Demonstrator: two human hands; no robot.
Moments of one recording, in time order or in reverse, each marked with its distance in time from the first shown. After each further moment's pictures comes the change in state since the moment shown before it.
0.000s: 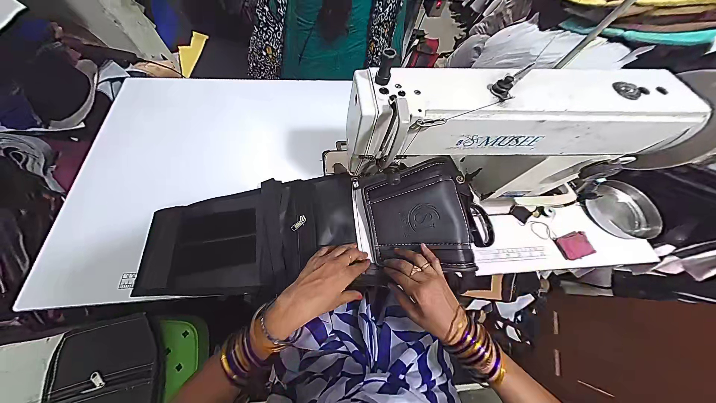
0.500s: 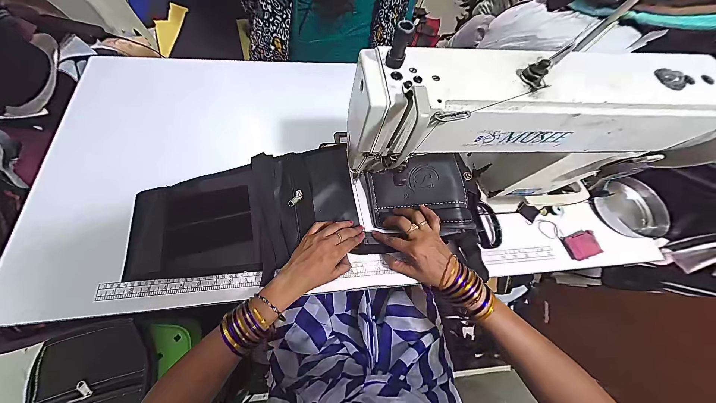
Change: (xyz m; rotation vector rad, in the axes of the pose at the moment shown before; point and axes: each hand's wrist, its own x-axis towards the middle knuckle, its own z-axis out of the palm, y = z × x) left_hand 0.027 -0.061 0.029 0.166 0.468 0.187; right_hand 0.052 0.066 0.012 -0.103 -0.071 -0.124
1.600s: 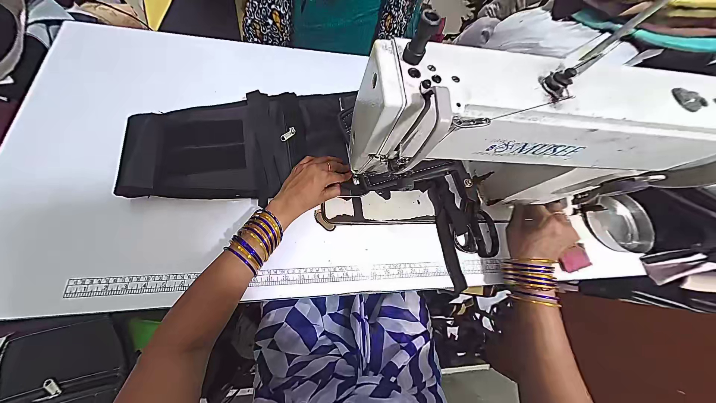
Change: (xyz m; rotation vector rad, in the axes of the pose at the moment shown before) left_hand 0.078 -0.099 -0.014 -0.048 0.059 0.039; right_hand -0.068 0.103 -0.073 -0.436 0.278 0.976
